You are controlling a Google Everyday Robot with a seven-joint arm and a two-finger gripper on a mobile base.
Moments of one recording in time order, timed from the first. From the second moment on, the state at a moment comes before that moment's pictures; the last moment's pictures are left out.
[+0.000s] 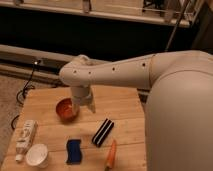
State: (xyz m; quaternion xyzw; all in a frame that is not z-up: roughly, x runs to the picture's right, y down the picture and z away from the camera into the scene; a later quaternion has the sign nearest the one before) arm -0.107 0.102 0.703 -0.26 0.23 0.64 0.68
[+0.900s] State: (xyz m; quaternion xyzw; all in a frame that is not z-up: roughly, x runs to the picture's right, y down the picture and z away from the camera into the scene) arm -0.107 0.102 0.703 -0.26 0.23 0.64 0.68
